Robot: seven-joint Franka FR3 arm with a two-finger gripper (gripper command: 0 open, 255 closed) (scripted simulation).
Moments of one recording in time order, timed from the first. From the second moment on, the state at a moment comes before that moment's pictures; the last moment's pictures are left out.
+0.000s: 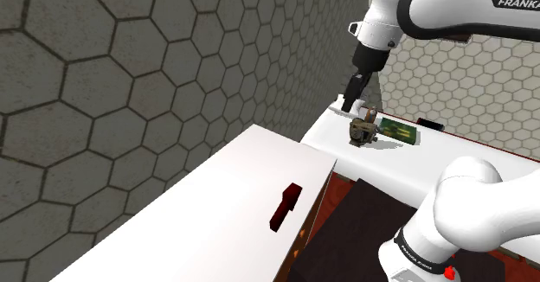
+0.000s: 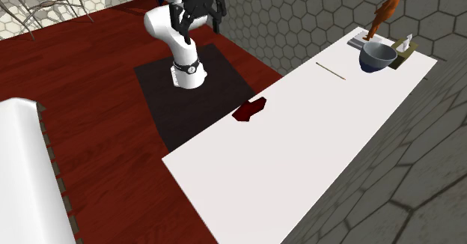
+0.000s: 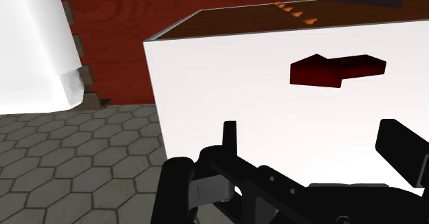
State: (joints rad) arm 0.02 -0.82 -0.03 -2.41 -0.05 1.67 -0.16
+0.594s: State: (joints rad) arm -0.04 -0.85 0.13 -2.62 0.05 1.84 0.22
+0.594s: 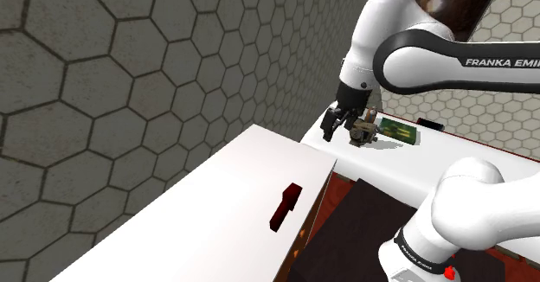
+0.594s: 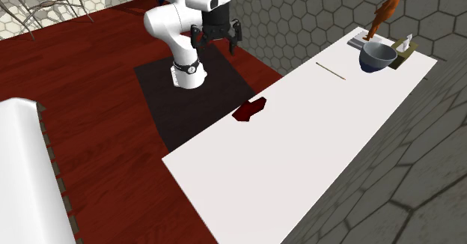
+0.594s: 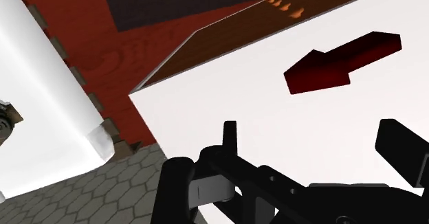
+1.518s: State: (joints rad) arm -0.18 -0.51 0.56 -2.76 0.24 2.29 1.02
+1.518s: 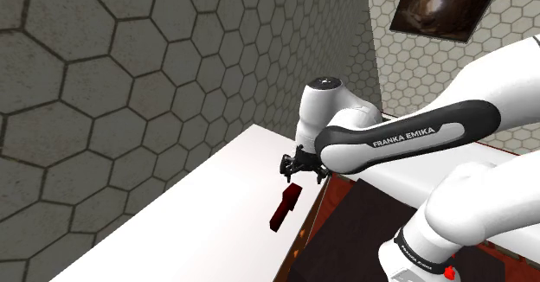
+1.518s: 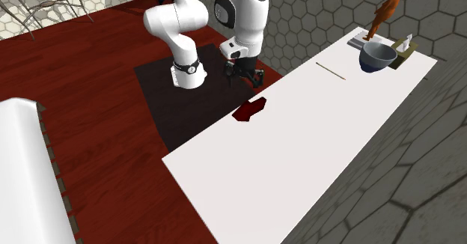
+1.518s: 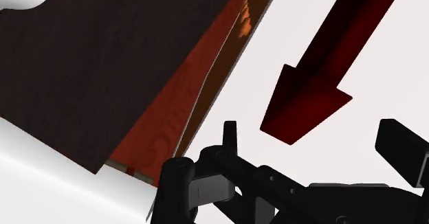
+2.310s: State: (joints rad) arm -0.42 -0.10 0.82 -2.72 -0.01 2.60 1.54
